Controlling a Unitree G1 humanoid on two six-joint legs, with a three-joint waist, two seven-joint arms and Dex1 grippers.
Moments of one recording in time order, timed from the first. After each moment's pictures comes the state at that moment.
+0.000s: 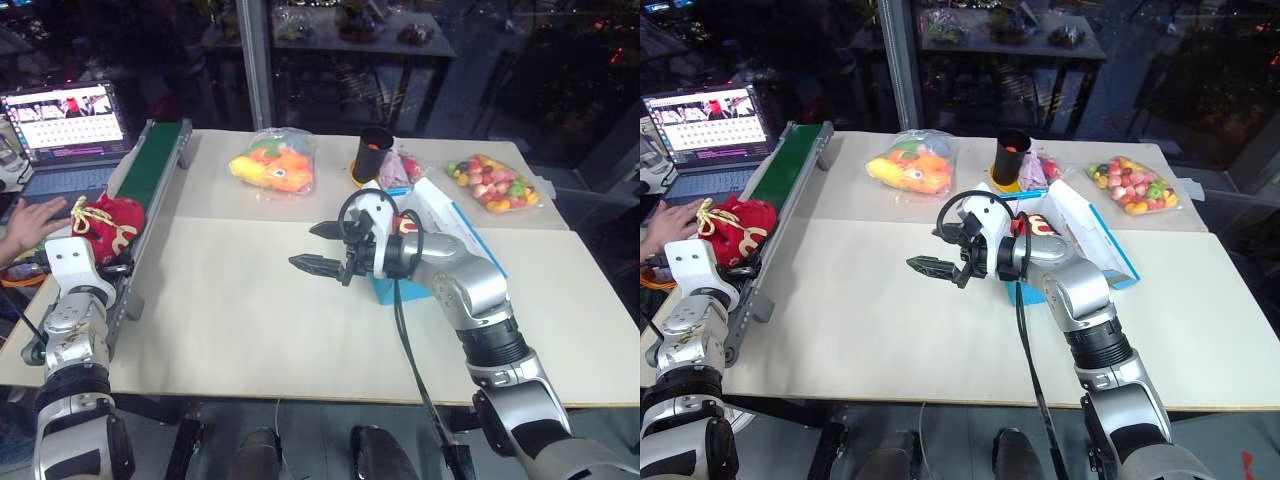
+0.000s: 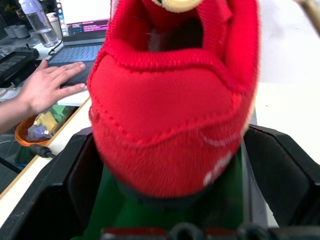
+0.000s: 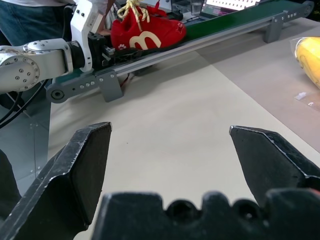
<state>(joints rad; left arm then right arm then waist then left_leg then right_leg) -0.50 0.60 0.44 0.72 -0.20 0.01 -0.21 -0.75 -0.33 0.19 -0.05 0.41 0.69 0.82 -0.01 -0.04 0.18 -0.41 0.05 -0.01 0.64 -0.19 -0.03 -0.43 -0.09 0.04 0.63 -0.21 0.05</state>
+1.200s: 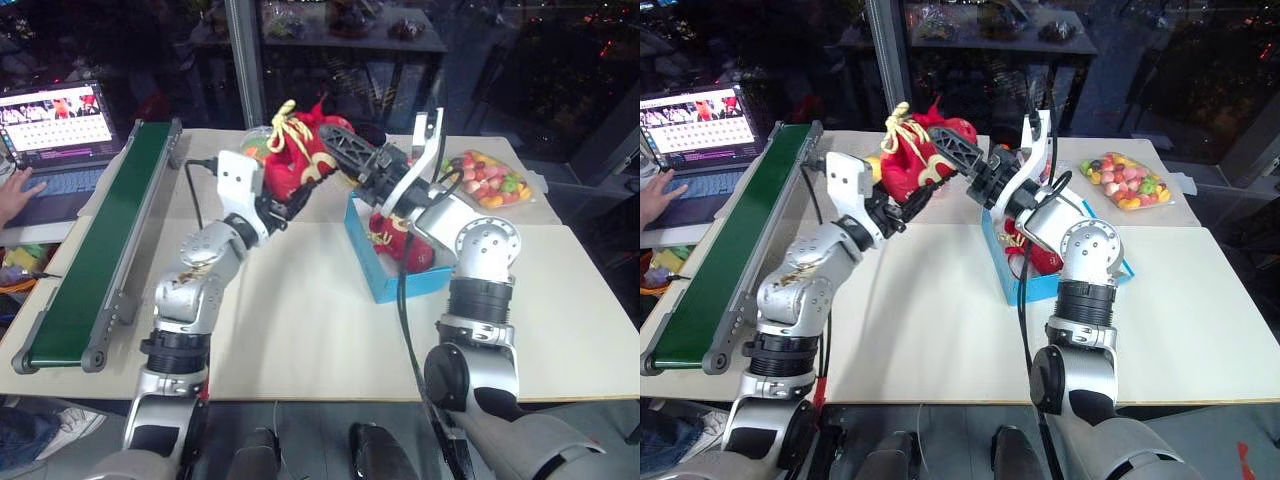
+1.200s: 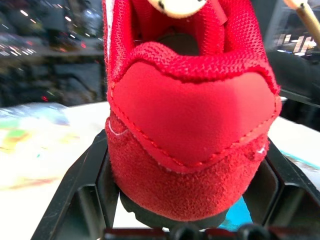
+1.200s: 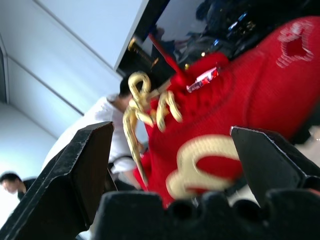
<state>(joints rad) -0.66 0.25 0.03 -0.07 -0.39 0.51 -0.35 -0.98 -0.05 -0.42 0.17 0.93 1.00 0.29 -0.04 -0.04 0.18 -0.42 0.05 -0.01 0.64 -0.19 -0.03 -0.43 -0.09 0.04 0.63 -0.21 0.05</state>
